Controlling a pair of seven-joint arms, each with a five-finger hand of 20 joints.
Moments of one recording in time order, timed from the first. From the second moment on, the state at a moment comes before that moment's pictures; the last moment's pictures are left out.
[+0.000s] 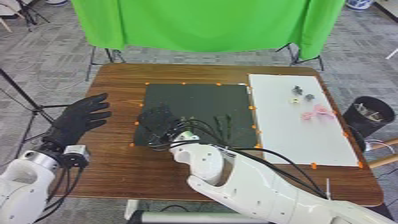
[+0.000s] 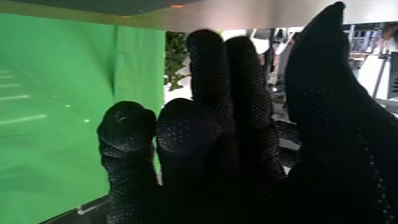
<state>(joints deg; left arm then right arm) 124.9 -38.6 -102.2 -115.7 40.5 3.6 4.3 -57.6 -75.4 21.3 -85.8 -148.0 3.8 17.0</state>
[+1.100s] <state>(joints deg) 139.4 -42.0 -108.6 -119.9 38.9 7.8 10.3 -70.9 -44.6 52.3 -98.5 -140.7 -3.9 26.6</state>
